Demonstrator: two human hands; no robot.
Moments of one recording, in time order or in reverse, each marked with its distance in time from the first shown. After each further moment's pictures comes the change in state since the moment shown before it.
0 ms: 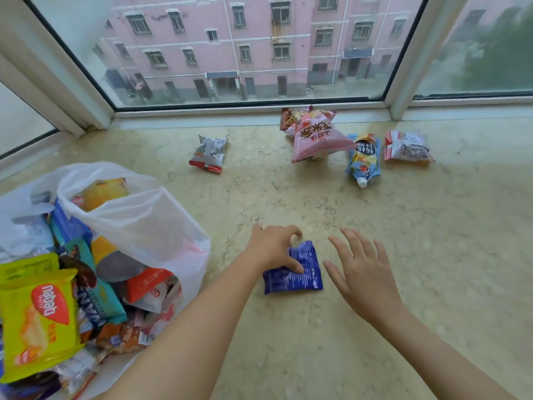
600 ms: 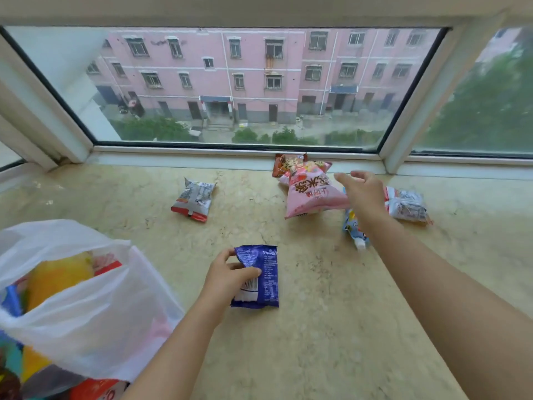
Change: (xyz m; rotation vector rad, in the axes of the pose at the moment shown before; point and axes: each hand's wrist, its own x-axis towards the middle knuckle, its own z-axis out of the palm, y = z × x) left_hand 0.021 -0.044 -0.042 -1.320 0.328 -0.403; right_hand 0.250 0.041 -0.060 1.102 0.149 0.743
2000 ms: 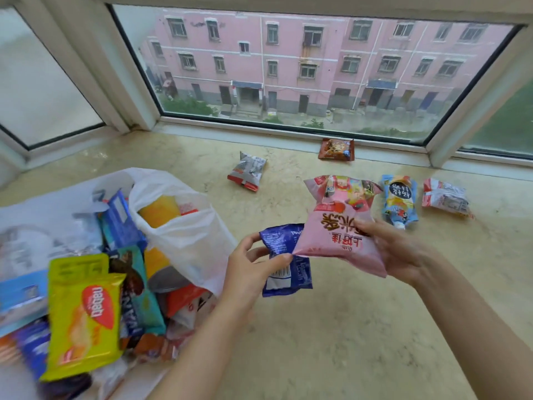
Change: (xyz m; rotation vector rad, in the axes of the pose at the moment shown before) left_hand -0.102 -0.008 -0.045 -0.238 0.028 0.157; right_hand -0.133 0.019 -0.020 0.470 -0.819 0.450
